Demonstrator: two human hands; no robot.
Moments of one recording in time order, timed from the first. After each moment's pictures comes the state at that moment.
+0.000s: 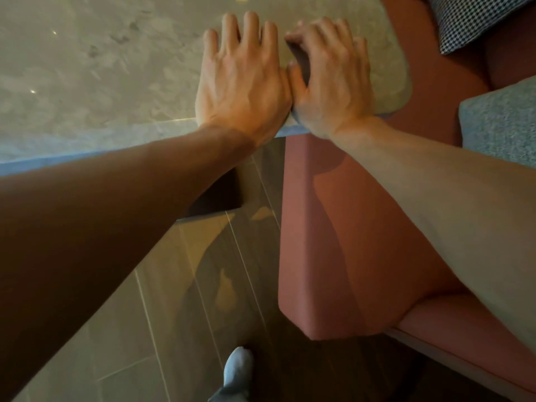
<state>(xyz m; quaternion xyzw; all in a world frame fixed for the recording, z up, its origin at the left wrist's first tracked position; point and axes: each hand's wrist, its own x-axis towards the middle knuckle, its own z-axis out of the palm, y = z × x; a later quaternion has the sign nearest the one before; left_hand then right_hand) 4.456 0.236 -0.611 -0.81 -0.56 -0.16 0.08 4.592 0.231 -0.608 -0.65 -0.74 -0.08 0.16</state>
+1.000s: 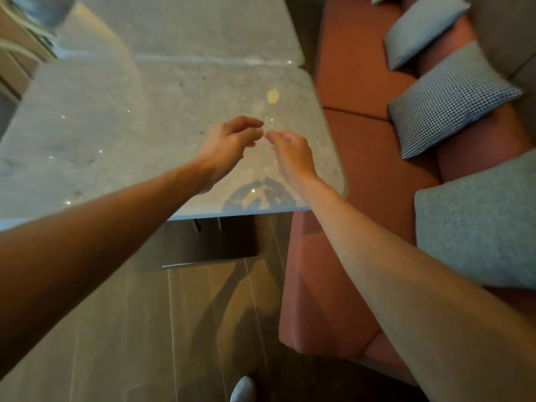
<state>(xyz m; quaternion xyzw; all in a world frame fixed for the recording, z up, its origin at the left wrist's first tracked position) 4.367 0.185 -0.378 -0.58 -0.55 -0.34 -0.50 4.503 0.181 -0.395 -0.66 -0.48 0.42 0.39</state>
